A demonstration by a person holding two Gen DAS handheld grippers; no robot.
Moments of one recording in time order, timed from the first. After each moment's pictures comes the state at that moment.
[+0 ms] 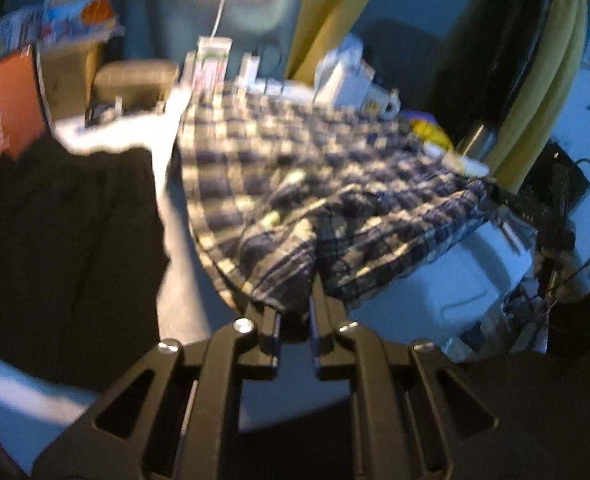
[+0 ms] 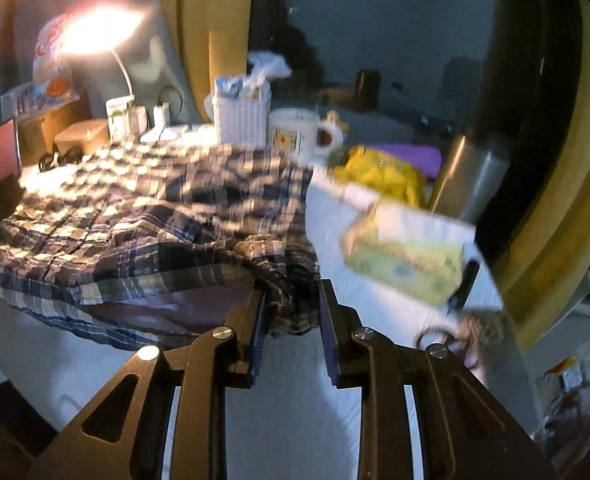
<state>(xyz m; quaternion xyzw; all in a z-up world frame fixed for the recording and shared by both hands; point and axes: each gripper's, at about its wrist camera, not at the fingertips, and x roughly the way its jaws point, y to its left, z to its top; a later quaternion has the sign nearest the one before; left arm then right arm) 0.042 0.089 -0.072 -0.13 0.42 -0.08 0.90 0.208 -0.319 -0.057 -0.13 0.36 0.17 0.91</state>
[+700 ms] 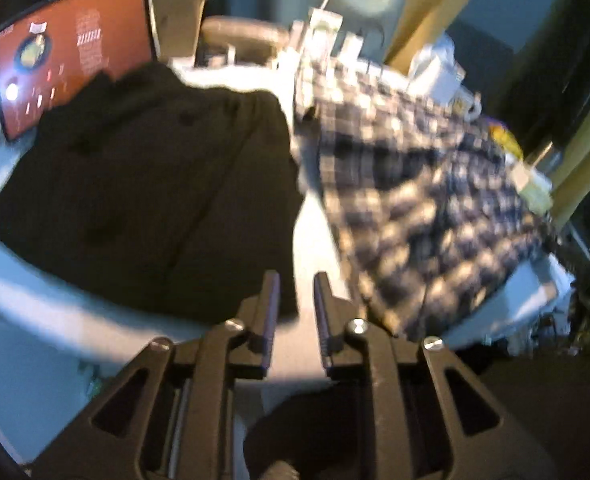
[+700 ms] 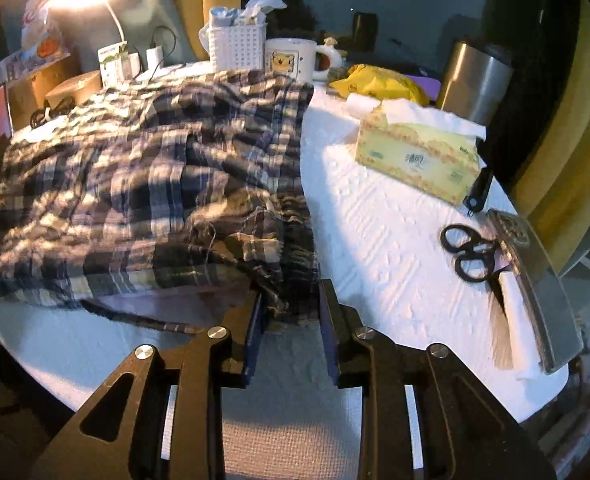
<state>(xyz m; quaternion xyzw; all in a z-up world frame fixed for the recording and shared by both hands) 0.008 0.164 -0.097 -0.16 0.43 0.03 0.89 0.181 -0.330 -0.096 -0.13 0.40 0.15 0.89</state>
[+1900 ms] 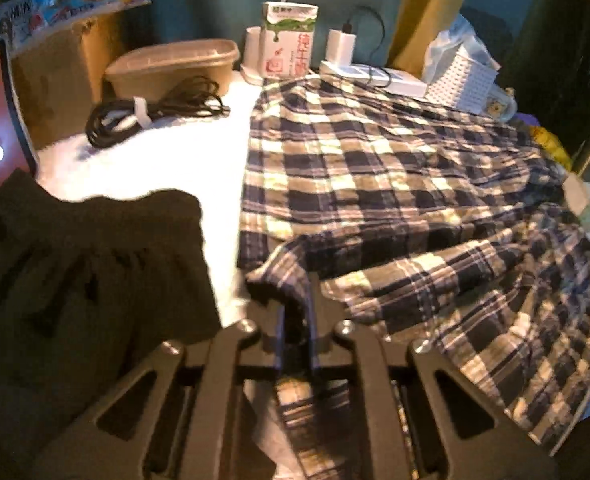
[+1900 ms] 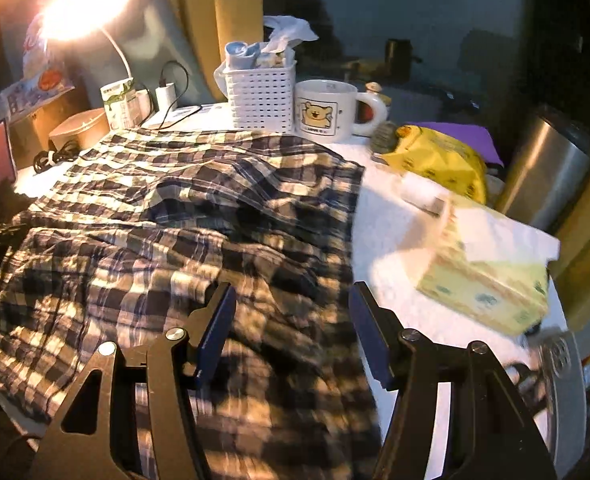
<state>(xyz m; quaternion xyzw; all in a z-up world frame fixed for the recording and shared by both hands) 0.204 0.152 -0.131 -0.07 0.43 0.04 0.90 0.280 -0.256 -0.087 -0.12 0.39 0.20 0.89</state>
